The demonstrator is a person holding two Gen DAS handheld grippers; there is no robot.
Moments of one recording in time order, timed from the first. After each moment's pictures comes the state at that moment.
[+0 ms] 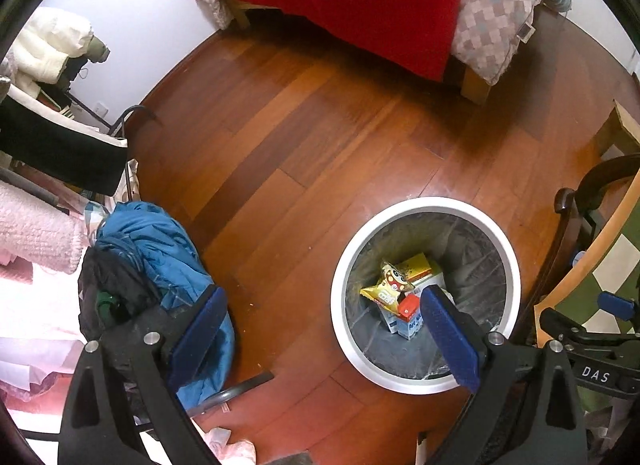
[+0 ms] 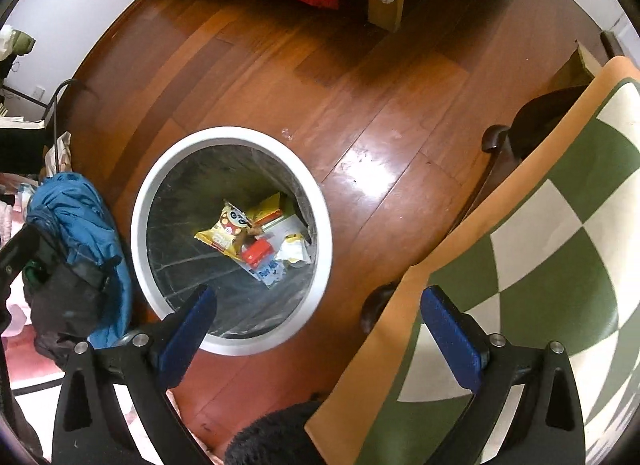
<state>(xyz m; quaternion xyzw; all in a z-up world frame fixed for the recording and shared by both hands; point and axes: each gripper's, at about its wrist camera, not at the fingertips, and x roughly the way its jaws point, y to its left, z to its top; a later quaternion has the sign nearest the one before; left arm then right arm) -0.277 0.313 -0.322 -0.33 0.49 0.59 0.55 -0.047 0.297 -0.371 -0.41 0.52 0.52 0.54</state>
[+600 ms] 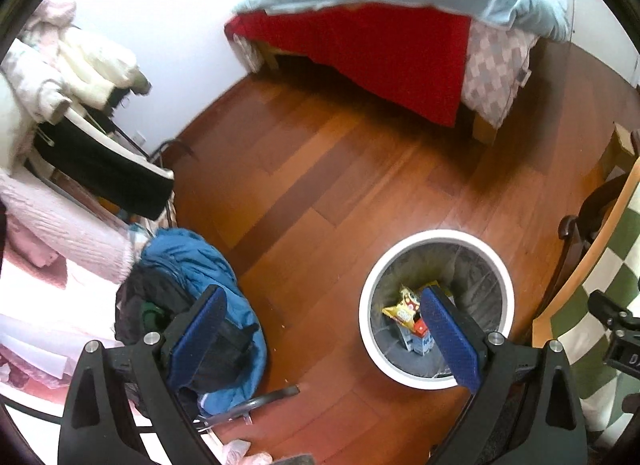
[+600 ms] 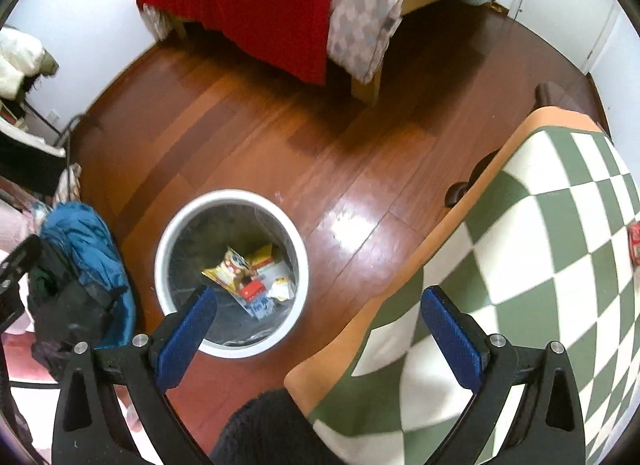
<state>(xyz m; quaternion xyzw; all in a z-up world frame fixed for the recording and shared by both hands) -0.276 0.267 -0.241 -0.26 0.44 0.65 0.56 -0.022 0.246 -0.250 -0.36 0.44 0.56 0.60</state>
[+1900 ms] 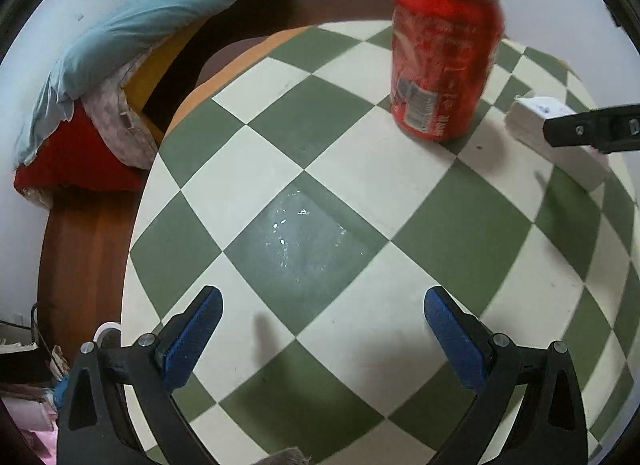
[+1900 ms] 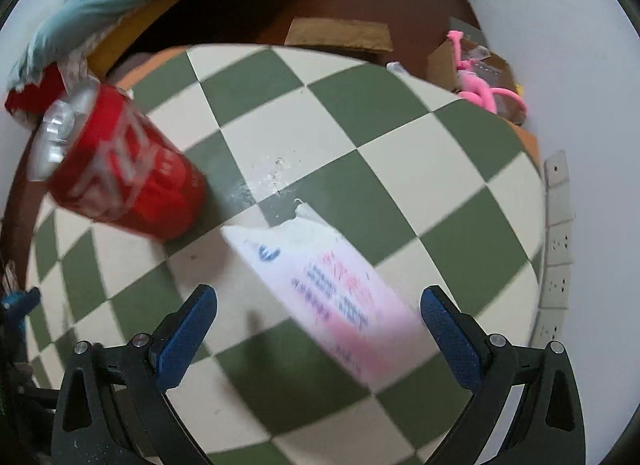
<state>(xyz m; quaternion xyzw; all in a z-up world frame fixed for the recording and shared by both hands) 0.220 0.135 -0.309 -0.16 0.55 0.35 0.74 0.523 0.094 -0.252 -0.32 0.52 0.40 0.69</state>
